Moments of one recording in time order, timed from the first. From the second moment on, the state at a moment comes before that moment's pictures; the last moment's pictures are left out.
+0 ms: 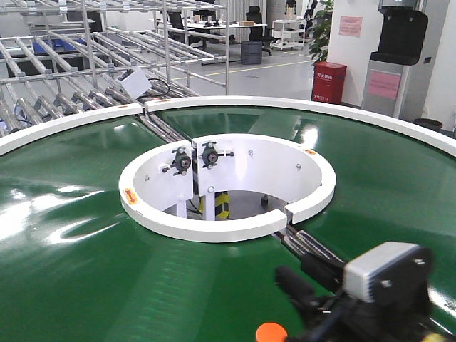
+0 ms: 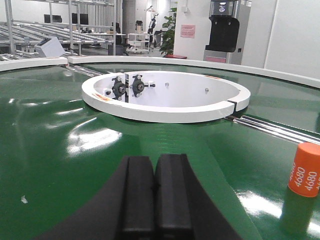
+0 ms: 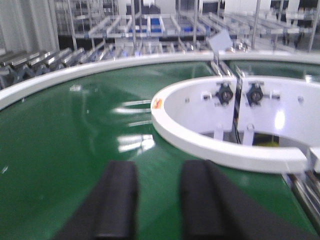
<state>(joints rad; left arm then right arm) -0.23 -0.02 0.02 -0.05 0.08 -0.06 0.50 1.16 -0.53 -0.11 -0.46 0.12</state>
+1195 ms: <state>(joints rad) -0.23 -0.02 0.02 -0.05 0.08 -0.06 0.17 0.23 -0.14 -0.09 0.24 0.13</state>
